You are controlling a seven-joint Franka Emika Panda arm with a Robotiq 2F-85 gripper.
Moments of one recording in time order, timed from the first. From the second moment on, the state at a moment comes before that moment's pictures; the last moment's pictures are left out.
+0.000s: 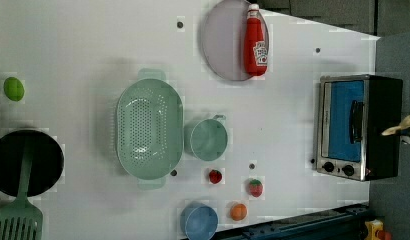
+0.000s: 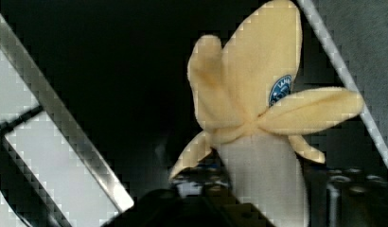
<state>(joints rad) -0.04 0.22 -0.69 -1.98 -0.03 0.64 -0.92</state>
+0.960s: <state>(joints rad) 0.01 0.10 -0.64 -1.80 -0.03 0.35 -0.95</state>
